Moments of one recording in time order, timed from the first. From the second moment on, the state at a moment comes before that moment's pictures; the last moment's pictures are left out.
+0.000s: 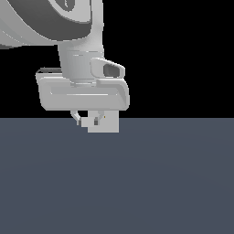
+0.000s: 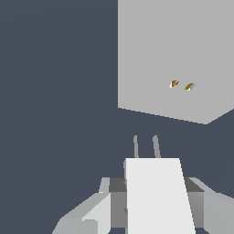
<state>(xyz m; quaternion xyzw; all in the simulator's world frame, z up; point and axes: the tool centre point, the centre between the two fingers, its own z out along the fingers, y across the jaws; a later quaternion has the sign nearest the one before) 0.005 0.073 0.088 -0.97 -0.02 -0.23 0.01</state>
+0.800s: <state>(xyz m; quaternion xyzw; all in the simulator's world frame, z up) 0.010 0.061 0.100 -0.97 0.07 -0.23 -0.02</state>
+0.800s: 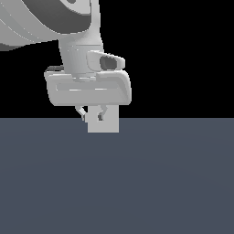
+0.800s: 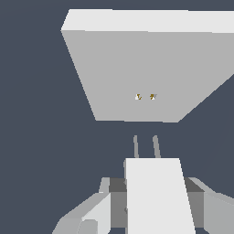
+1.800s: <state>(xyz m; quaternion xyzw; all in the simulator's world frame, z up) 0.025 0.057 0.100 -0.97 0.08 -0.22 -0.02</state>
